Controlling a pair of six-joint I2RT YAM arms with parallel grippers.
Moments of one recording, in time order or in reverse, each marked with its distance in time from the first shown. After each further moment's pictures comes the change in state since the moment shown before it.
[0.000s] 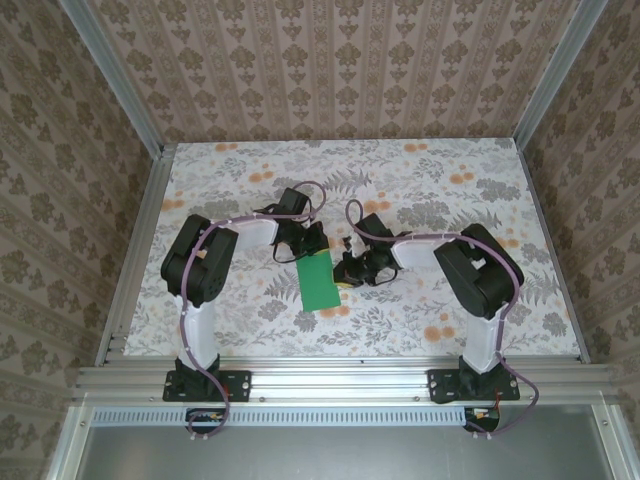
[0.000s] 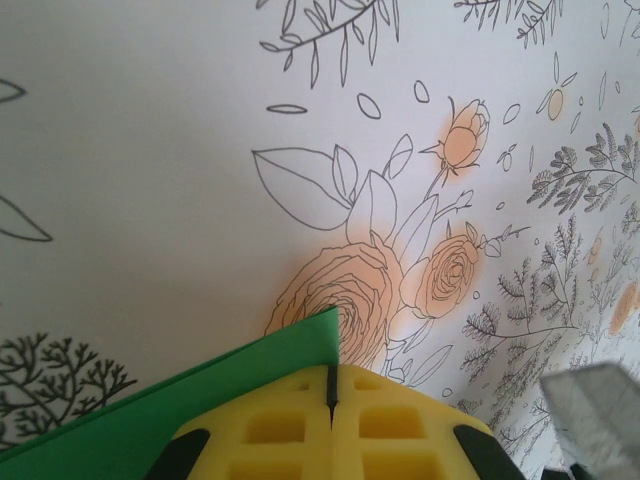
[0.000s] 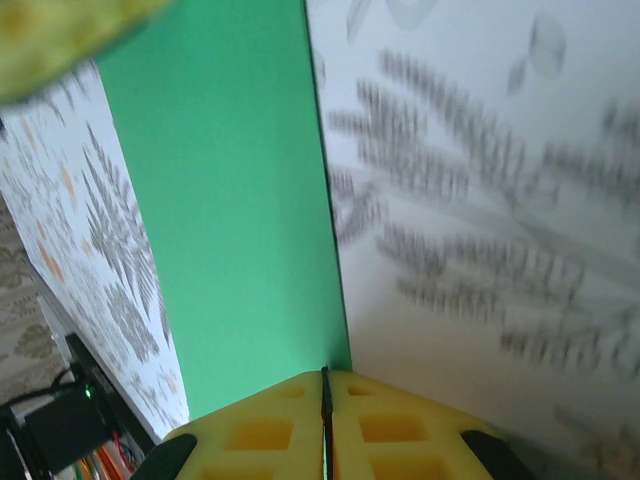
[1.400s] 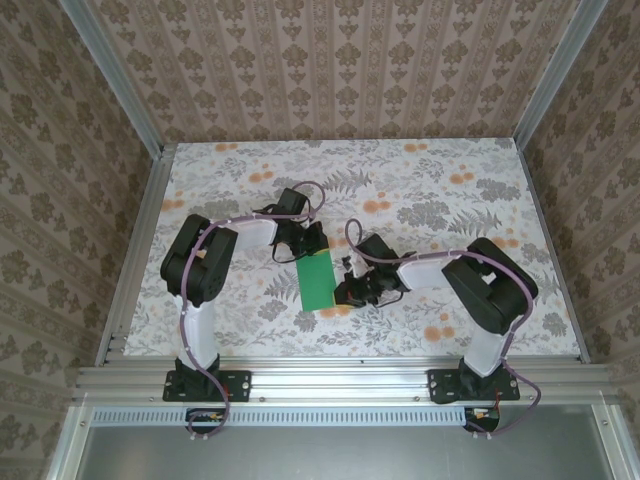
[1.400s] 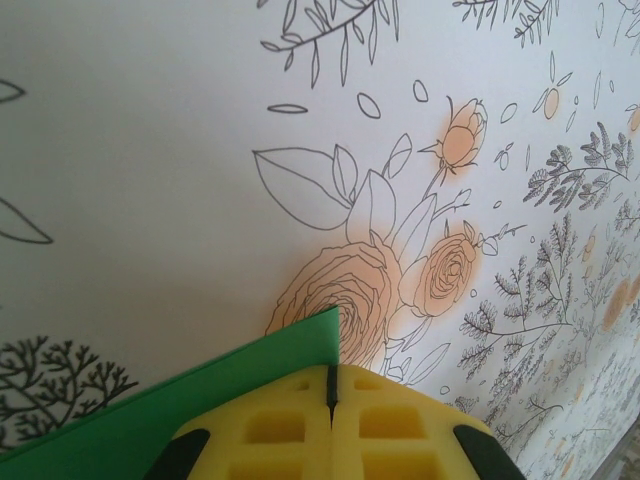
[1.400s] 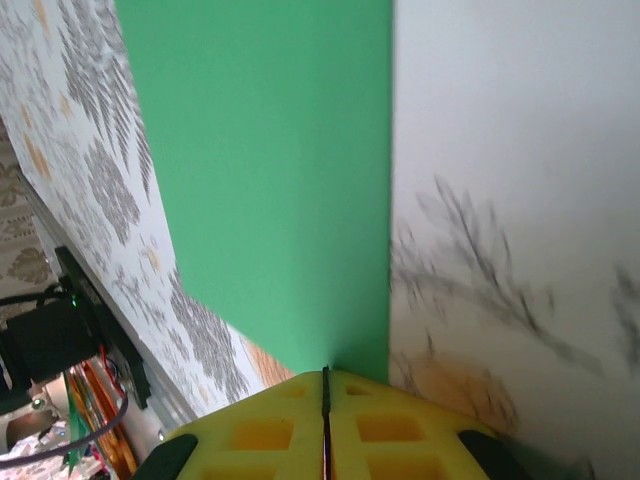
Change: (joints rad) left arm 0.007 0.000 -0.007 0.013 0.018 0.001; right arm 0.074 -0.121 -0.199 0.117 -0.042 0.030
